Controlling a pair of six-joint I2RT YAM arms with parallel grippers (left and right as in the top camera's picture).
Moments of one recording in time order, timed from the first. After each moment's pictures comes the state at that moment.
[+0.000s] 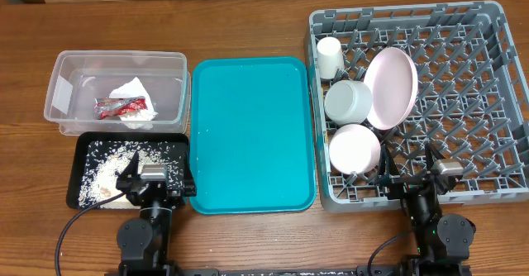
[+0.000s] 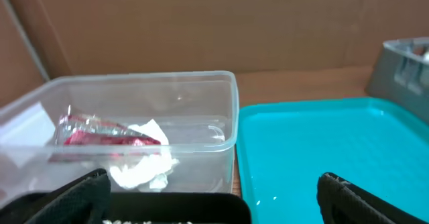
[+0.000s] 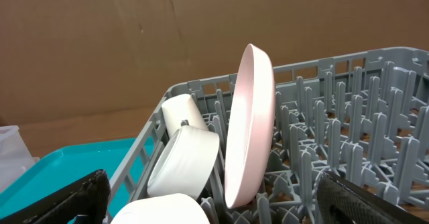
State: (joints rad) left arm 0.01 0.02 0.01 -0.08 -0.01 0.07; right arm -0.03 0.01 0.02 -0.02 -0.15 0.20
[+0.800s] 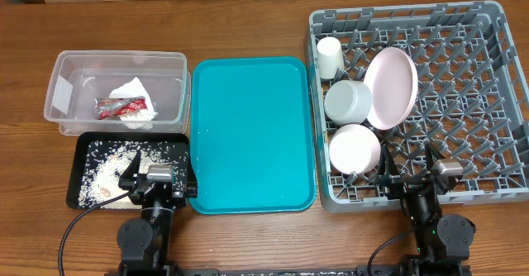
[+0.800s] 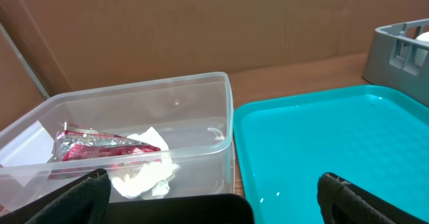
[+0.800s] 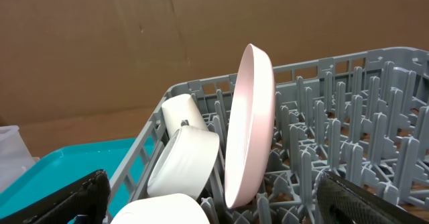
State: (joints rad) left arm 0.01 0.02 0.01 -0.08 0.01 0.14; right arm -0.03 0.01 0.02 -0.02 -0.15 0.20
